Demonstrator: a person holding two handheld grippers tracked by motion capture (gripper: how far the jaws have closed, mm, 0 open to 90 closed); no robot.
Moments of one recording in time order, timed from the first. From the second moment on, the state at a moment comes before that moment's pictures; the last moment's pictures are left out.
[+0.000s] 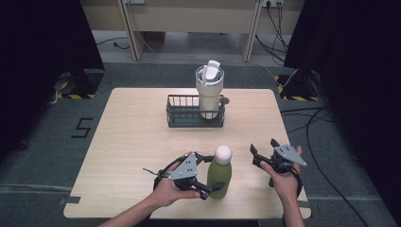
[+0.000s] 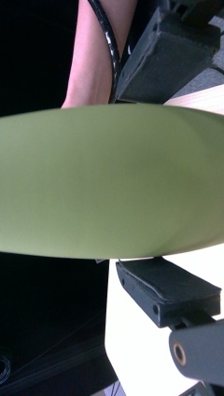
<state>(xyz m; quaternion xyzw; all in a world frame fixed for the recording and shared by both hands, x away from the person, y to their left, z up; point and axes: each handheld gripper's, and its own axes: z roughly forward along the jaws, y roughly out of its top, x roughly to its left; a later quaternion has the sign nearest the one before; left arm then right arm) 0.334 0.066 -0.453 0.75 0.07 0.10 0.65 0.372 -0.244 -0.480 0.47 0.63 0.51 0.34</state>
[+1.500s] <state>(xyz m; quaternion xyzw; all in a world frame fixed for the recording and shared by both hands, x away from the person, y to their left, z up) 0.341 0.061 -0.444 0.76 0.06 0.11 0.64 0.373 -0.244 -0.486 0.48 0.64 0.50 0.33</state>
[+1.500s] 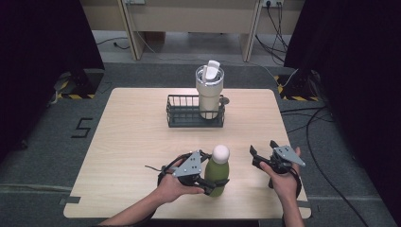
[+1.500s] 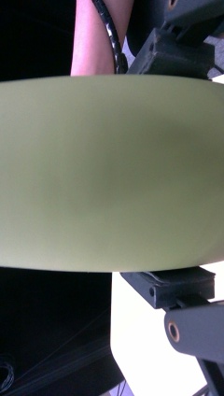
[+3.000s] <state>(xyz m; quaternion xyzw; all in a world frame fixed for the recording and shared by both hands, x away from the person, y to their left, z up) 0.380 0.117 -0.403 0.73 0.13 0.21 0.64 0.372 -0.246 -0.485 0.49 0.63 0.50 0.33</state>
